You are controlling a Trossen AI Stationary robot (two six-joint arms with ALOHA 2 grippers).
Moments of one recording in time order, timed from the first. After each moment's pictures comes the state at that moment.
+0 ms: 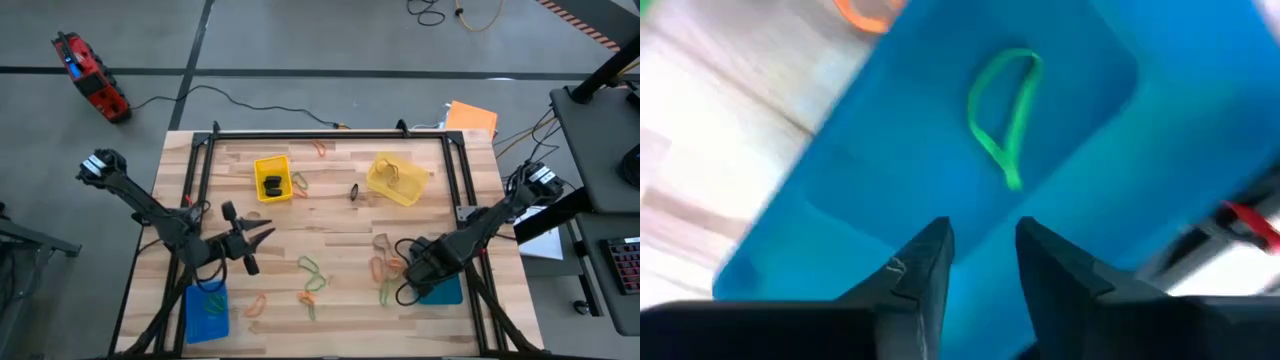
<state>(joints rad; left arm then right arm) -0.68 1.05 0.51 0.40 -1.11 0.42 0.60 1.47 0.96 -1.17 -0.22 1.47</state>
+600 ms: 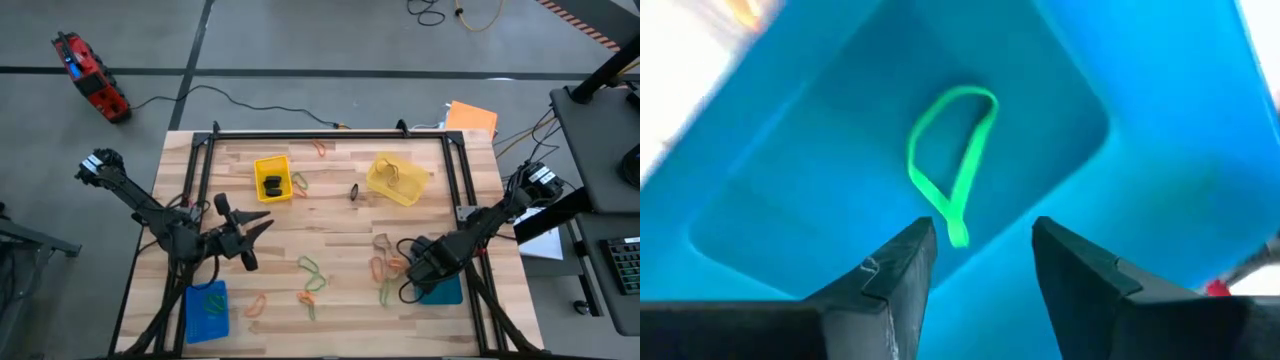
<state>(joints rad) -0.67 1.03 0.68 0.38 -1.12 0.67 0.60 1.48 0.83 -1.10 -0.16 1.35</state>
